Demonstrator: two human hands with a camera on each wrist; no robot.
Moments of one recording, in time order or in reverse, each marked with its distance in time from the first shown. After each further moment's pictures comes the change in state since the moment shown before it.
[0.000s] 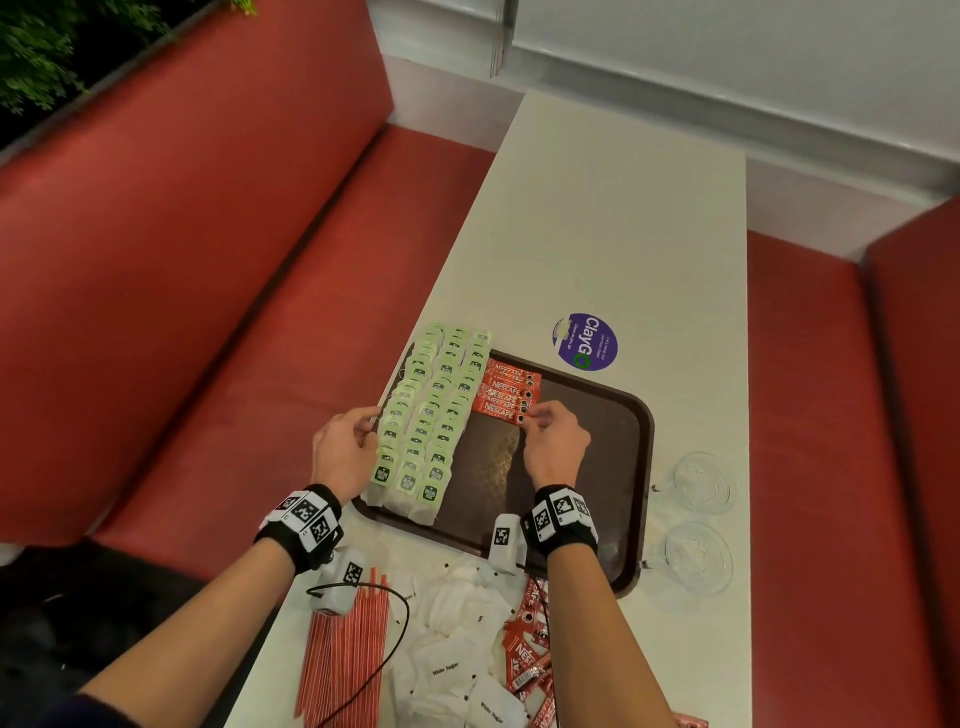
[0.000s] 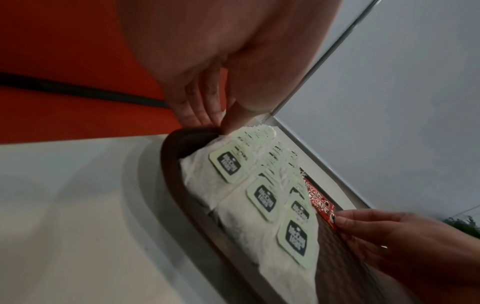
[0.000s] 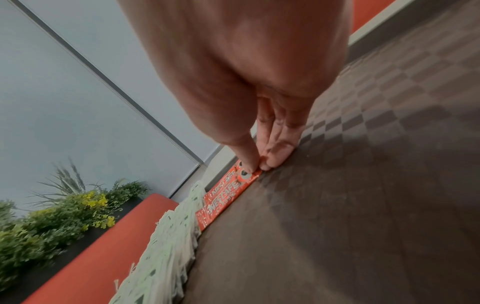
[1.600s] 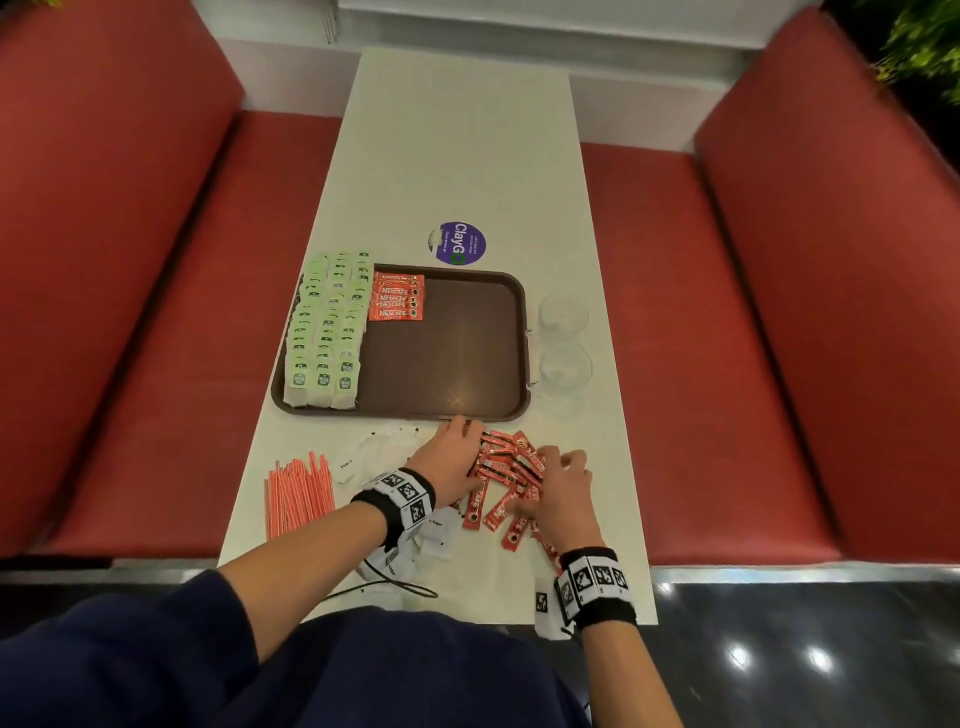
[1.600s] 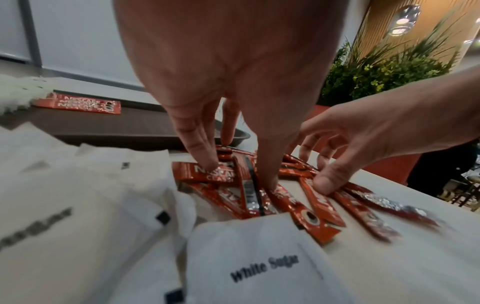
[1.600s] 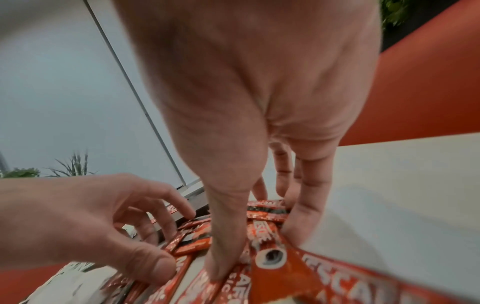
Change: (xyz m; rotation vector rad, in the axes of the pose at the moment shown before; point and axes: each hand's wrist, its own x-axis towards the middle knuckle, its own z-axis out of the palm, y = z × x) left_hand -0.228 0.093 0.126 0.518 -0.677 0.659; right_hand -0.241 0.186 -0.155 -0.353 -0.182 0.056
